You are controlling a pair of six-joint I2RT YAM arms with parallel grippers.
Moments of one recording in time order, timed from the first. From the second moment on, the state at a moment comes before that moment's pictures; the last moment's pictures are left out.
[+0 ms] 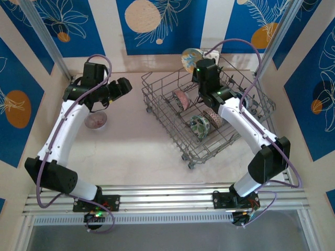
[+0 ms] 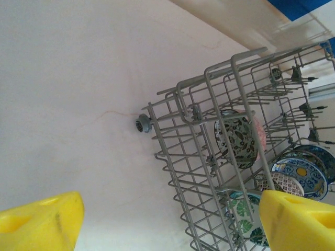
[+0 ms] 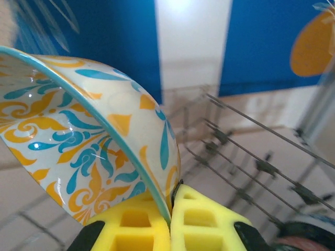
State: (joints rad) left arm -0.24 1.47 1.61 -0.92 0.18 -0.66; right arm 0.47 1.57 1.50 -0.32 0.61 0.25
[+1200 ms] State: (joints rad) left arm -0.19 1.50 1.51 -0.89 0.24 -0.60; right arm 0.35 1.78 1.46 -0.38 0.74 0.14
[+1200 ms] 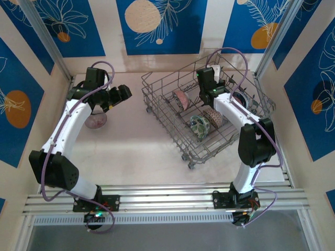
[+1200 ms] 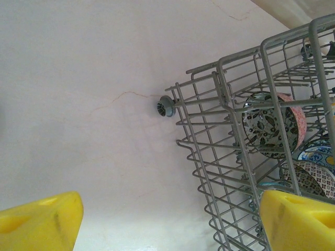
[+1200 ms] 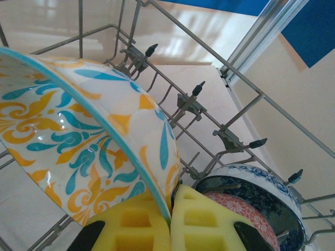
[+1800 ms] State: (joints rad) left arm -0.19 1.50 1.51 -0.89 0.24 -0.60; right arm 0.40 1.90 1.45 -0.25 0.77 -0.04
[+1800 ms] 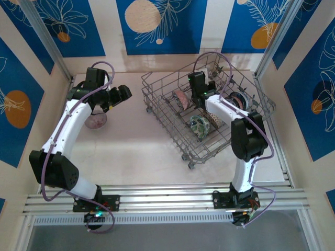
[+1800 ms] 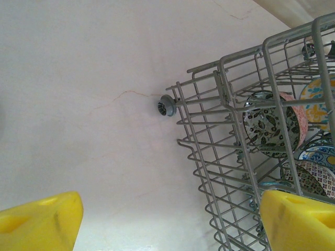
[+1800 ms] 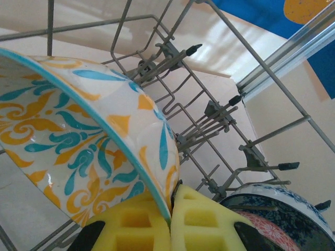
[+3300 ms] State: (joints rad) left arm -0.19 1.50 1.49 -0.88 0.24 -0.61; right arm 0.42 2.00 1.63 -0.45 0.83 0.05
